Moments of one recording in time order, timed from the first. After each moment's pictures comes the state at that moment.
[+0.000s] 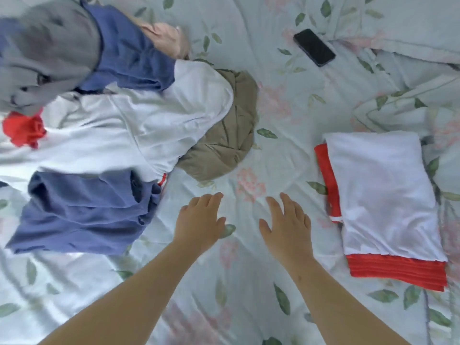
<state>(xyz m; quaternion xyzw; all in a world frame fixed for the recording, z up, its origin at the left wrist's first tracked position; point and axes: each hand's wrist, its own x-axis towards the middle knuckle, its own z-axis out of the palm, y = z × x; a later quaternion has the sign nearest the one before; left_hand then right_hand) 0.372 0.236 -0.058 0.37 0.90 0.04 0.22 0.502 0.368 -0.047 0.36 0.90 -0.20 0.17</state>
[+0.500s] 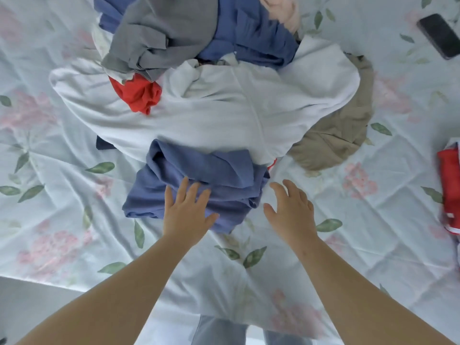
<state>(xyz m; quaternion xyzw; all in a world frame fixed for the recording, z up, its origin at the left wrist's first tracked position) 0.246 -0.010 -0.079 0.31 0.92 -0.10 0.19 0.347 0.183 -0.057 0.30 0.91 -0.22 0.20</state>
